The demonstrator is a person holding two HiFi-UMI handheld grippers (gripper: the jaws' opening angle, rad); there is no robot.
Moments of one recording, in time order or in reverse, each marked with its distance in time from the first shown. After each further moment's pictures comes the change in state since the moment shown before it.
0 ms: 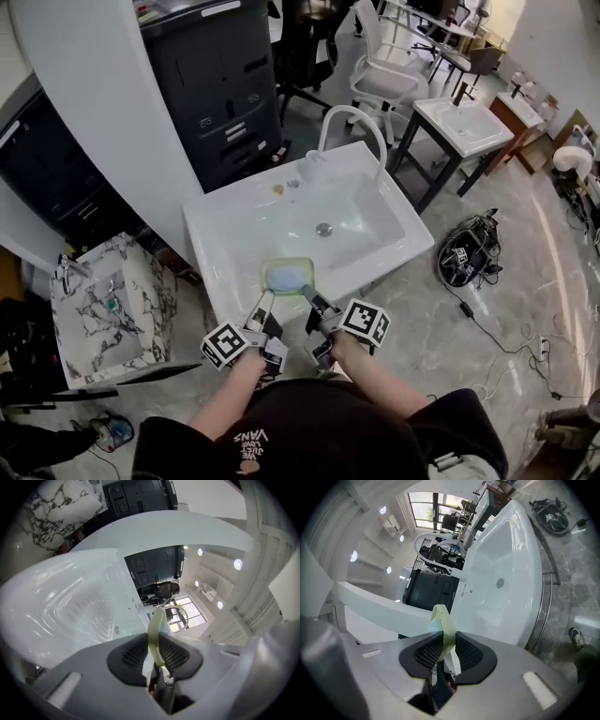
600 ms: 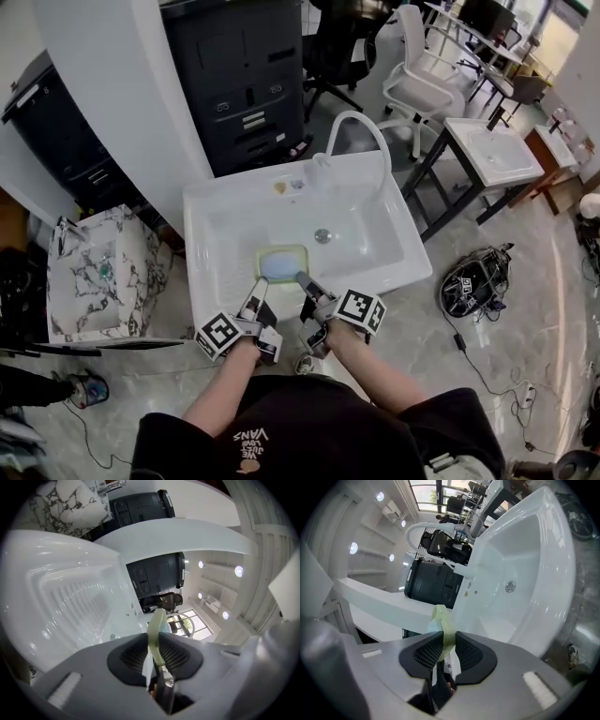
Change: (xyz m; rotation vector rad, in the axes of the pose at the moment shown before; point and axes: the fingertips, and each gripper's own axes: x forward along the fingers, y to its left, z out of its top) left arm 0.054 -0.013 -0.010 -0.019 -0.202 0.050; right arm 0.026 -0.004 0.067 -0.050 0.196 0.045
